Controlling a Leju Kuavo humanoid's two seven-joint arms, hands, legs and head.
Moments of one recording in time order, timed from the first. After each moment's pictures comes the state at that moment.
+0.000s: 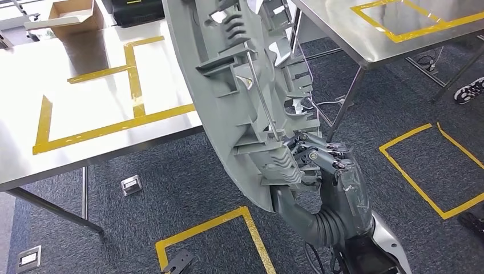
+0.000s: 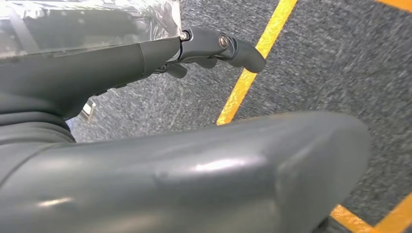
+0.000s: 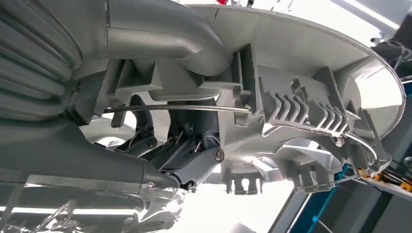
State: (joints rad) left arm -0.16 0.06 -1.29 -0.35 0.77 0.27 0.05; right arm -0.44 -0.24 0.99 -2.04 0.08 -0.32 -0.11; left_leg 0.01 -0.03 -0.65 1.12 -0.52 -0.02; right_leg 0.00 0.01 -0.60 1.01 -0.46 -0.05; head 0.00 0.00
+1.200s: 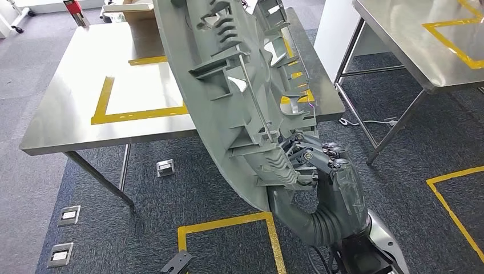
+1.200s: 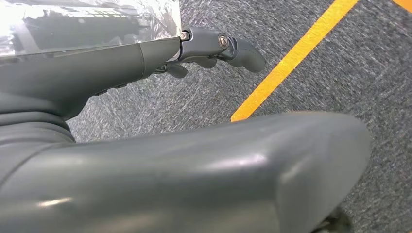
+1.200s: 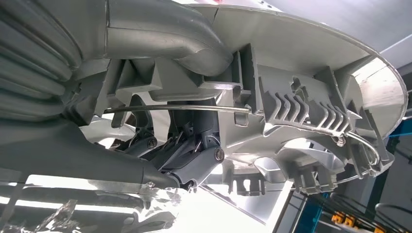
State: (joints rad) left arm -0.16 0.07 -1.29 -0.35 0.77 0.26 0.05; right arm -0.44 -0.24 0.99 -2.04 0.08 -0.31 -0.11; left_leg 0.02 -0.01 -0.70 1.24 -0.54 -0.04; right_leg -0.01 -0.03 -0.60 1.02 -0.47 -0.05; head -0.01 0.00
